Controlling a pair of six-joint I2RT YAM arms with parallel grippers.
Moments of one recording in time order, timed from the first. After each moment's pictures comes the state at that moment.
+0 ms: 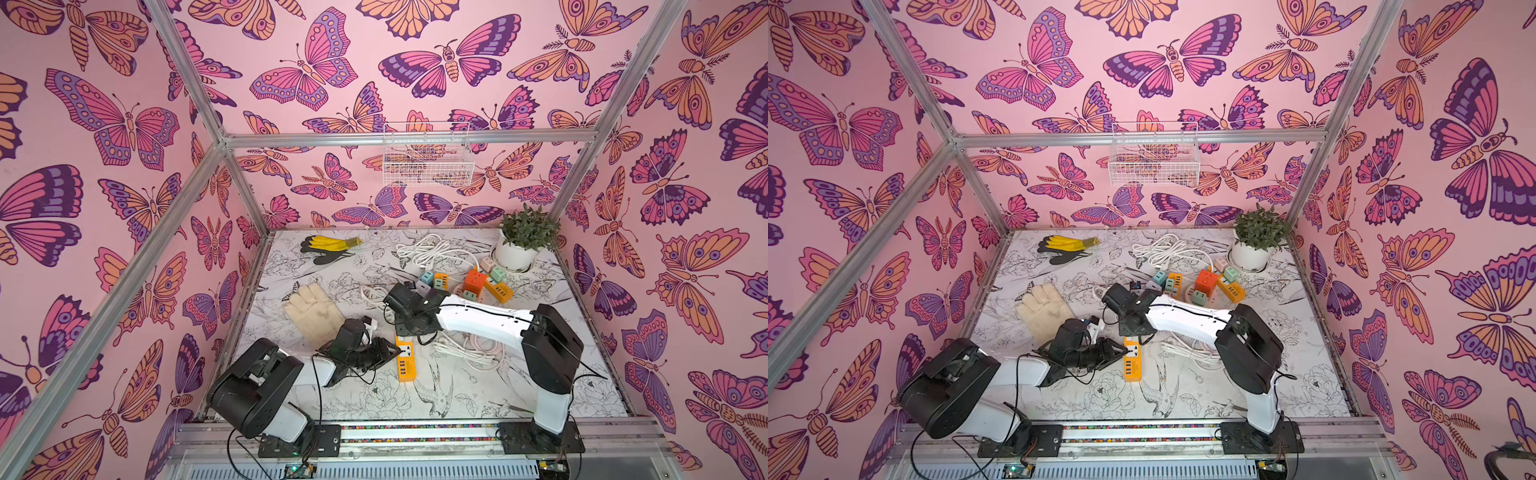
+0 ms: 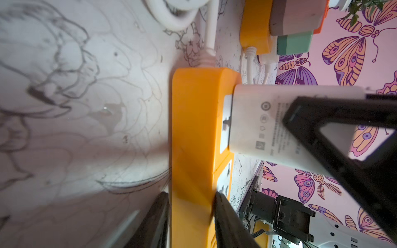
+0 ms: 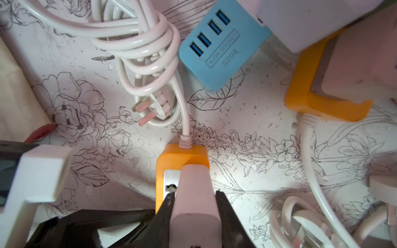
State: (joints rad) left arm -0.56 1.50 0.31 0.47 0.54 -1.01; right arm 1.01 1.88 1.40 -0.74 0.18 0.80
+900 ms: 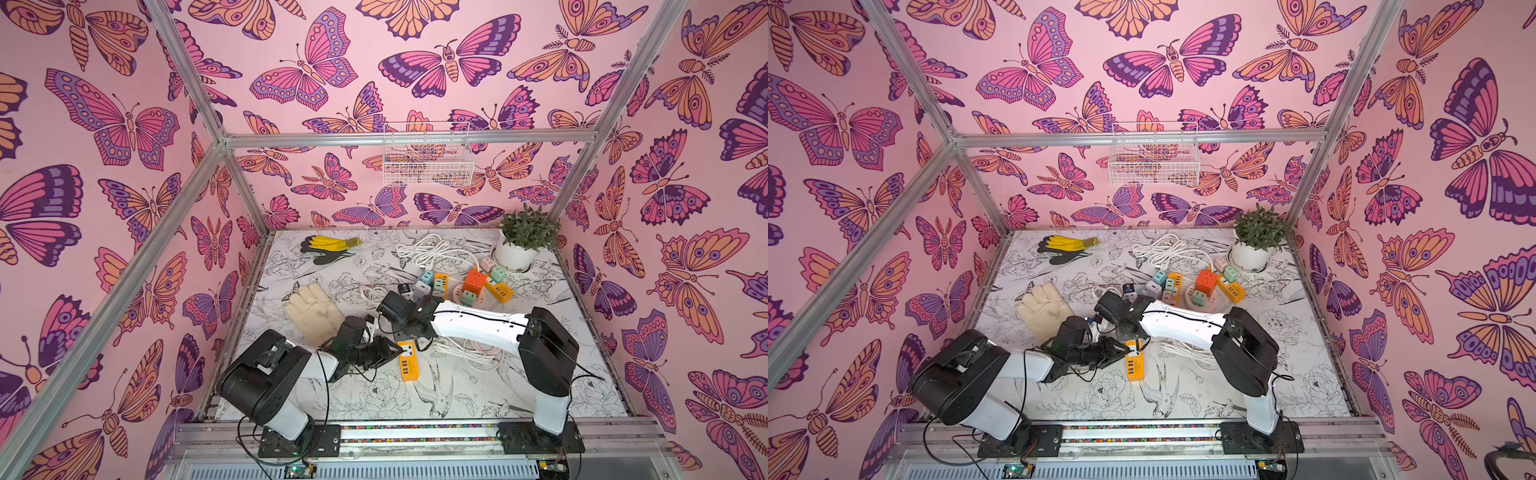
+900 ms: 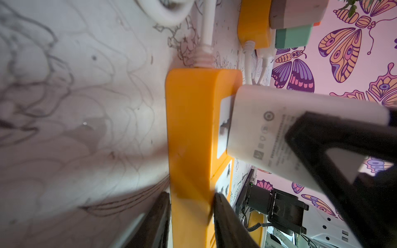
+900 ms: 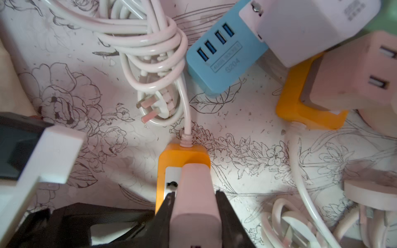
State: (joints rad) left arm -0.54 1.57 0.34 0.50 0.62 -1.00; right arm 1.09 1.92 1.46 -0.79 0.33 0.76
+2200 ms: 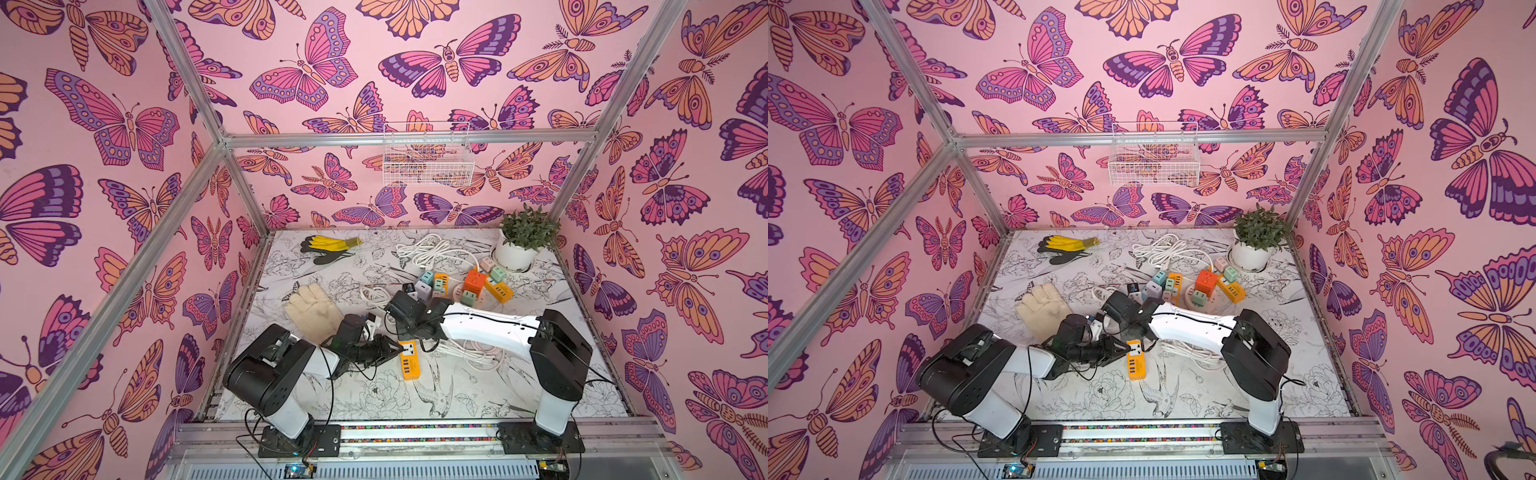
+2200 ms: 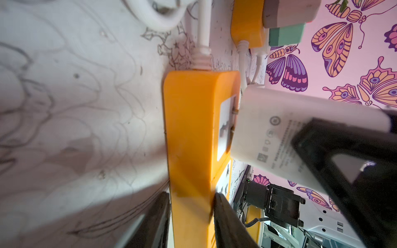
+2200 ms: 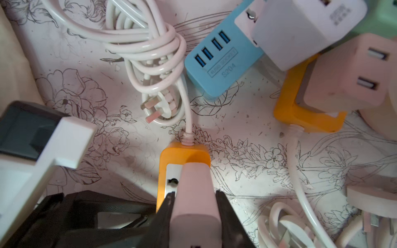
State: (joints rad) left arm -0.51 1.63 0.36 0.54 0.68 -0.97; right arm 1.09 1.84 1.35 -0.69 0.34 0.74
